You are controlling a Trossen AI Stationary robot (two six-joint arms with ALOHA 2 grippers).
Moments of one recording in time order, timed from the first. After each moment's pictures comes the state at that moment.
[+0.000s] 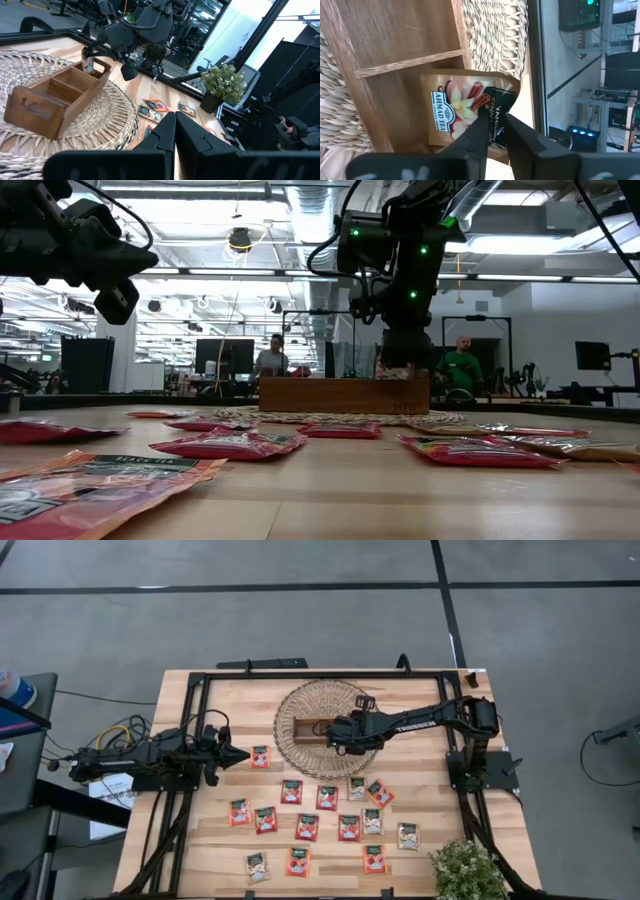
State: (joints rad) left arm 0.07 0.01 0.03 0.01 0.09 -0.48; right arm -0.08 1.89 1.29 -0.81 0.76 -0.04
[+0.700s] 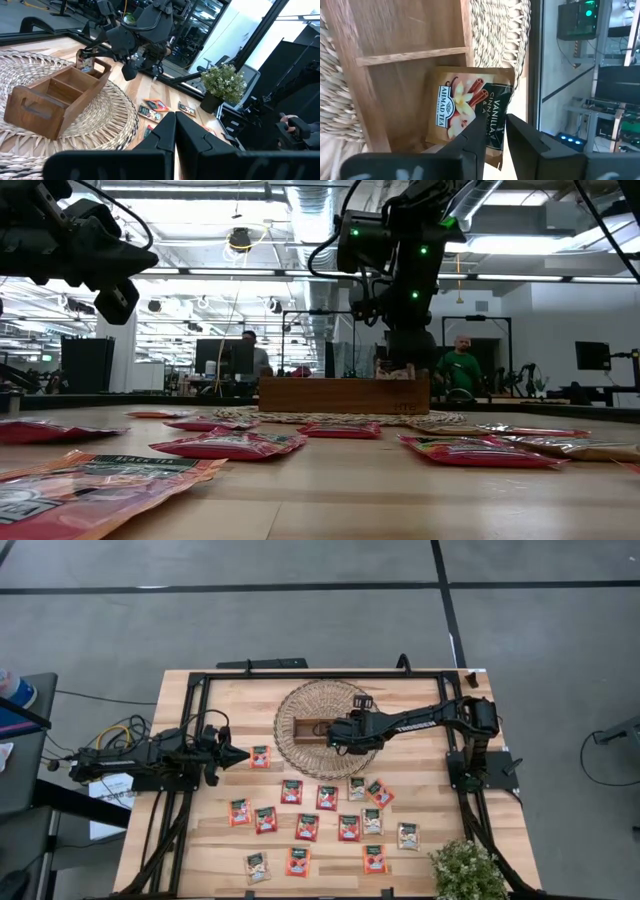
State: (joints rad) left arm 0.07 0.01 0.03 0.01 0.09 -0.48; right arm -0.07 1.89 1.29 -0.80 0.76 -0.14
